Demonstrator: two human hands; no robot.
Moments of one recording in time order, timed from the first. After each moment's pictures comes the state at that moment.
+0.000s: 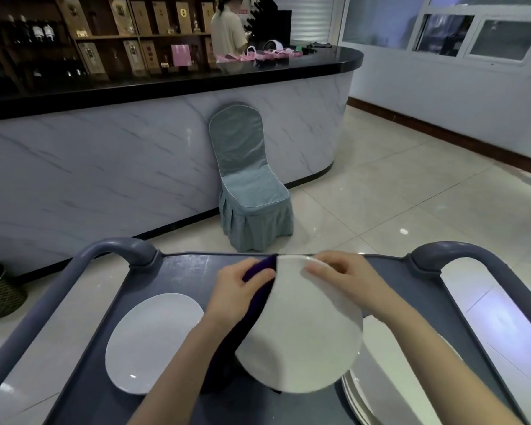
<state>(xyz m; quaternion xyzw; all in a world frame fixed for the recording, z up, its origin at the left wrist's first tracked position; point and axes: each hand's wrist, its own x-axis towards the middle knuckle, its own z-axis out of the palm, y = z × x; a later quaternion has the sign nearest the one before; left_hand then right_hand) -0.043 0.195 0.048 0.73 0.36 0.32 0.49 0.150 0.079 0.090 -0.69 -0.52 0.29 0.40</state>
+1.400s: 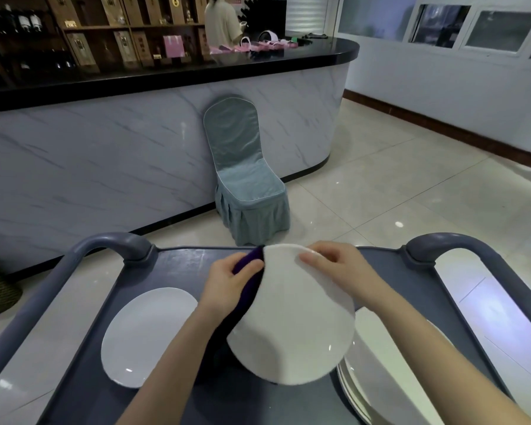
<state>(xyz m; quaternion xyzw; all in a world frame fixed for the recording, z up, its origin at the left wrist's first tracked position) -0.042 0.199 0.044 0.69 0.39 0.32 0.52 0.150 0.087 0.086 -0.71 -0.50 0.29 0.40</state>
